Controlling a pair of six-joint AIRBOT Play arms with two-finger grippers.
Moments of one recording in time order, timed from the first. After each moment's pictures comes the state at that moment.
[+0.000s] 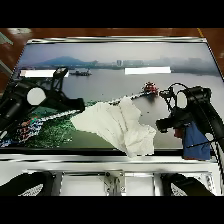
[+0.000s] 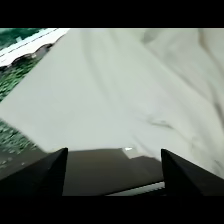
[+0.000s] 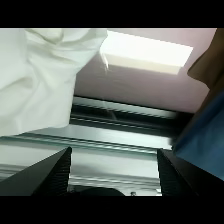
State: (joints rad) left arm -0.40 -1.15 1.15 1.42 -1.17 -1.81; right arm 0.24 -1.11 1.05 -1.65 1.59 1.55
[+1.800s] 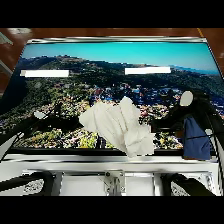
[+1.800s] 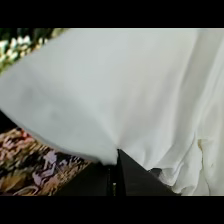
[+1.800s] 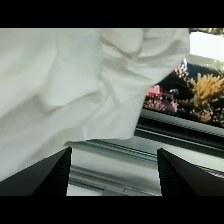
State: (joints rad) left arm -0.06 -1.36 0.63 0.60 -0.82 -1.27; right arm 0.08 -1.17 0.97 -1.35 1.52 1.47
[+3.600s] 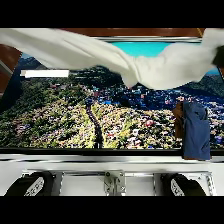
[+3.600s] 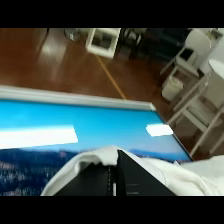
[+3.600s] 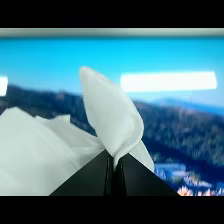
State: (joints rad) left arm 0.12 -0.86 1.53 0.63 -0.85 -1.23; right arm -0.09 -0.82 1.48 -1.42 0.96 1.44
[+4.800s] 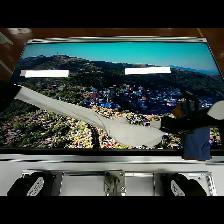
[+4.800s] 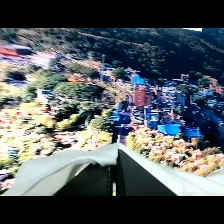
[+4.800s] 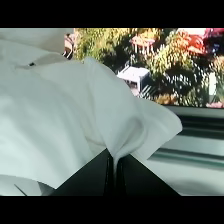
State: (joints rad) left arm 0.13 -0.74 1.15 1.21 -1.09 -1.52; right arm -0.02 -0.91 0.91 -1.20 1.47 1.64
